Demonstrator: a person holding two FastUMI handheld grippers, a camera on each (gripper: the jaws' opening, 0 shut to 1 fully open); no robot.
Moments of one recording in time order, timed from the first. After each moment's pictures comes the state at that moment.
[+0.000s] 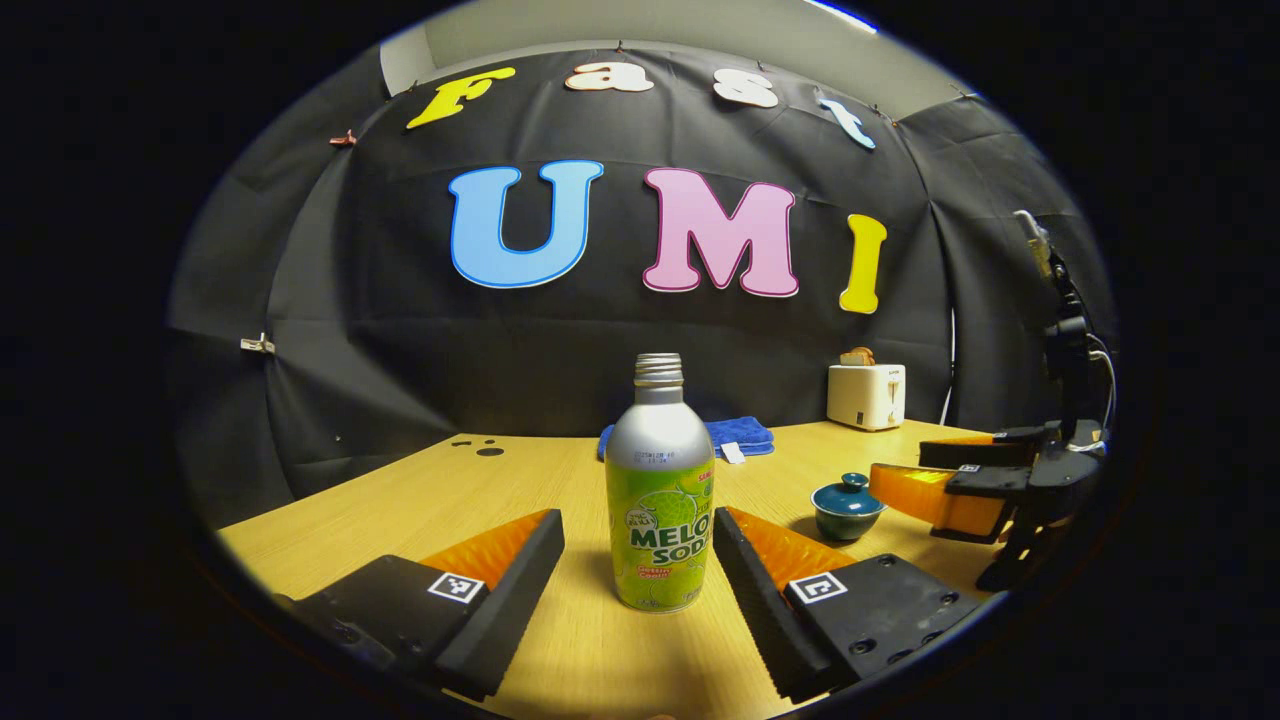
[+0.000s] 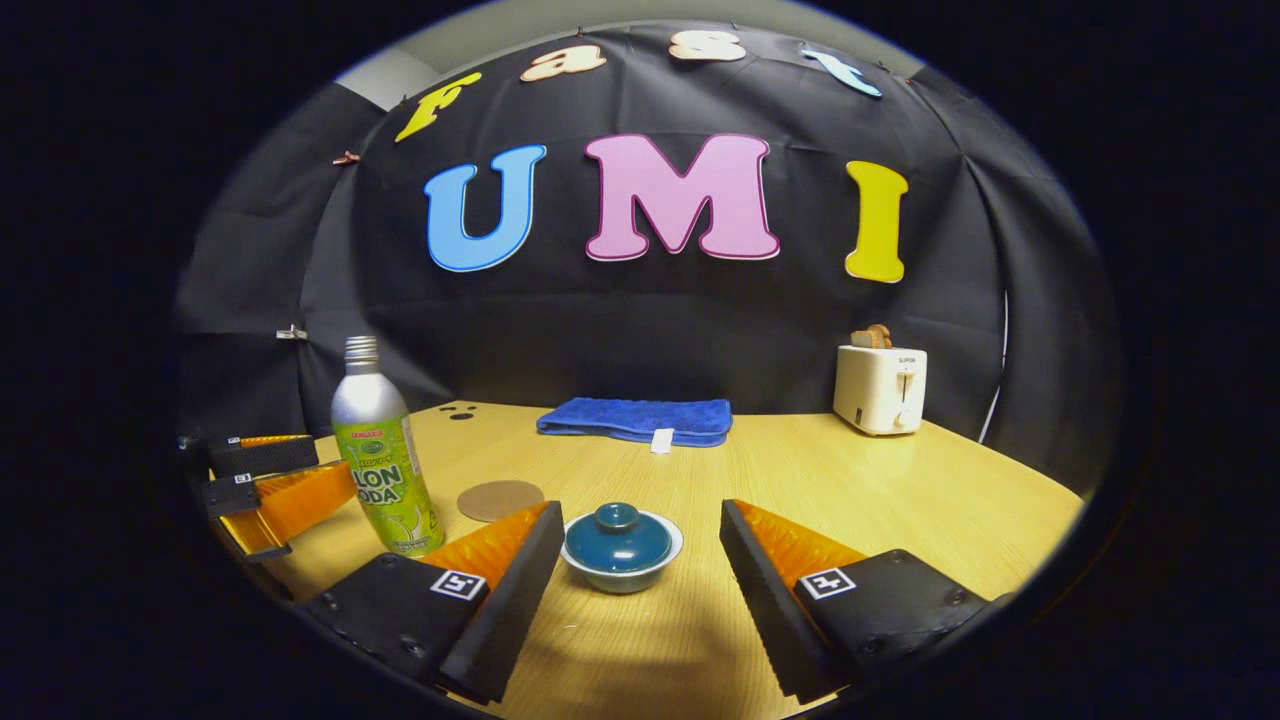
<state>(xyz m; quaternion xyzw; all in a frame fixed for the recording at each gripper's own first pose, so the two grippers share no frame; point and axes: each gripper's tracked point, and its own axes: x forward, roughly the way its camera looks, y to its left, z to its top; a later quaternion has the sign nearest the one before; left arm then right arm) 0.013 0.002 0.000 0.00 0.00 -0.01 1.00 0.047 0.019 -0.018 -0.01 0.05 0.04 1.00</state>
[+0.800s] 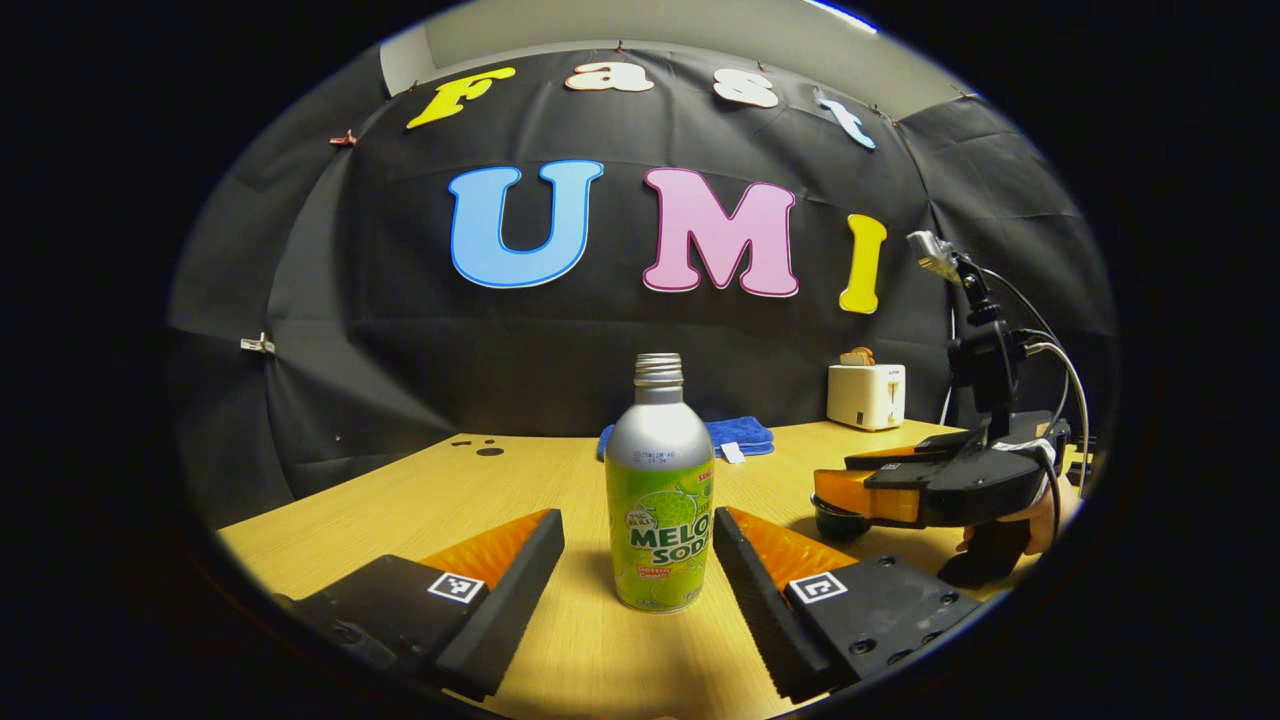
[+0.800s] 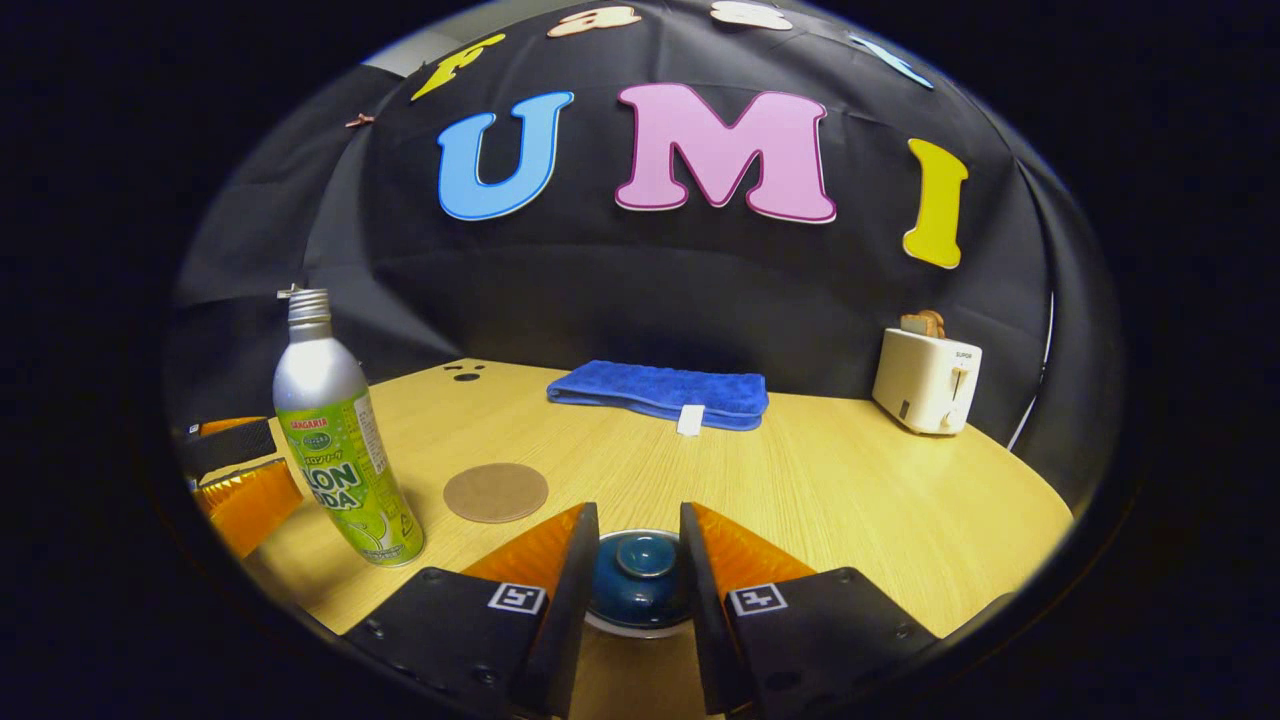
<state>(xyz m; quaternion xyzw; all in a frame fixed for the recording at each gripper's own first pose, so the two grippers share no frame) 0.013 0.001 0.000 0.00 0.00 0.00 1.00 0.098 0.041 -0.044 -0.04 0.12 0.07 0.99</state>
